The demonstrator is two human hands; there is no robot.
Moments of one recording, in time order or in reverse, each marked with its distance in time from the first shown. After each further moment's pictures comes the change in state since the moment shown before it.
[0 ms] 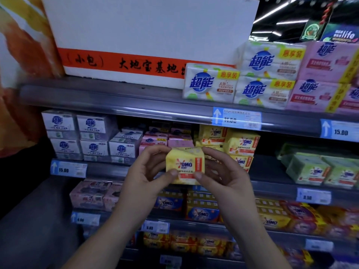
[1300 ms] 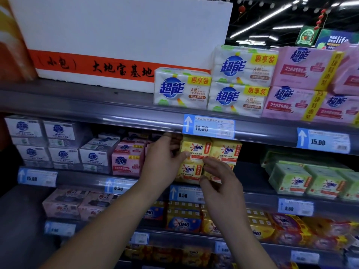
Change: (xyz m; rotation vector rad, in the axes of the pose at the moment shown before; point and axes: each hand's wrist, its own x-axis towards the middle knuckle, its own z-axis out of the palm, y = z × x) left_hand 0.093 -0.028 0.081 0.654 0.107 0.087; right_hand 0.021 0.010 -0.052 -0.484 0.149 0.011
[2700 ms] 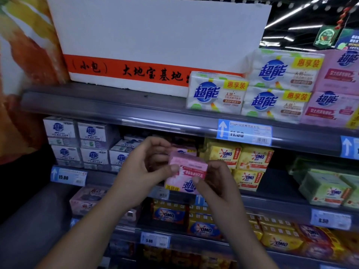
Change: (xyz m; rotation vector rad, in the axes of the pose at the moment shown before) left_hand -0.032 -0.024 -0.111 -0.377 -0.127 -0.046; right_hand -0.003 -0.014 0.056 0.306 -0.231 -0.034
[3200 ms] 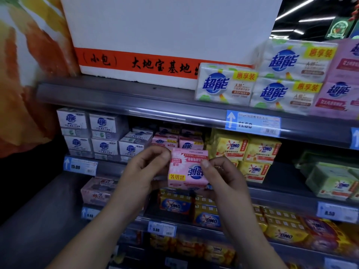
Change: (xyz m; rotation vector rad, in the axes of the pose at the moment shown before) left_hand -0.033 -0.002 0.004 -0.298 0.093 -0.202; right_hand -0.013 -0.023 0.015 0.175 0.080 0.133
